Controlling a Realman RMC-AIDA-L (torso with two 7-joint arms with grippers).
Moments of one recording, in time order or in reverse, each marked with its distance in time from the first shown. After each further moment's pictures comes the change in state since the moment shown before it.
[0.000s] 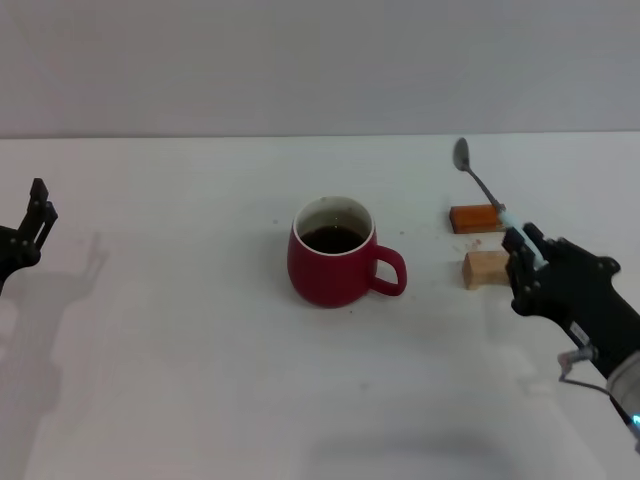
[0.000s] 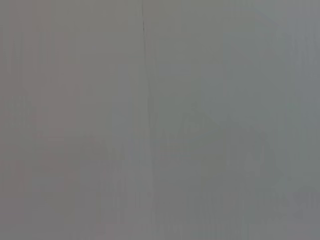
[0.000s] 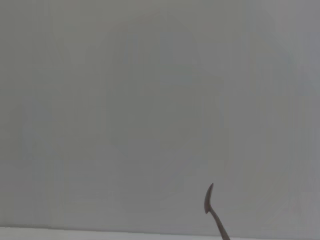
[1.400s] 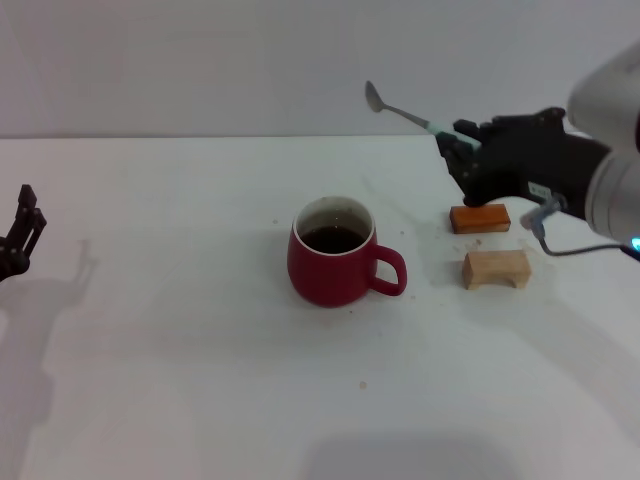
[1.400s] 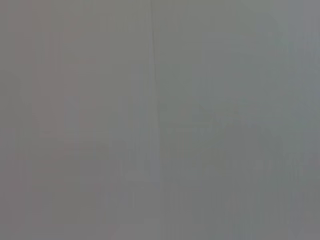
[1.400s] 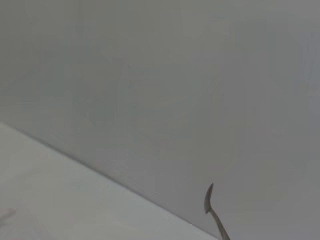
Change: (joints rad) left arm 0.022 -0.001 0.001 0.000 -0.005 0.023 0.000; right arm 0.014 0.195 0.614 0.808 -0.338 1.426 -0.228
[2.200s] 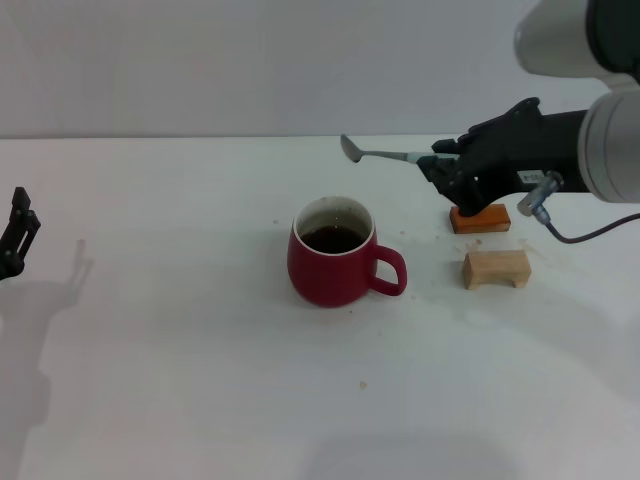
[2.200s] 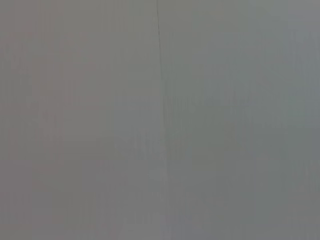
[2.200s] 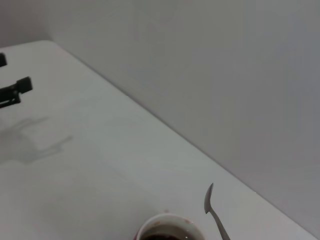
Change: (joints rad) left arm 0.005 -0.001 -0.006 0.005 -0.003 0.004 -0.001; right arm 0.317 0.001 0.177 0.103 -0.002 0.608 0.060
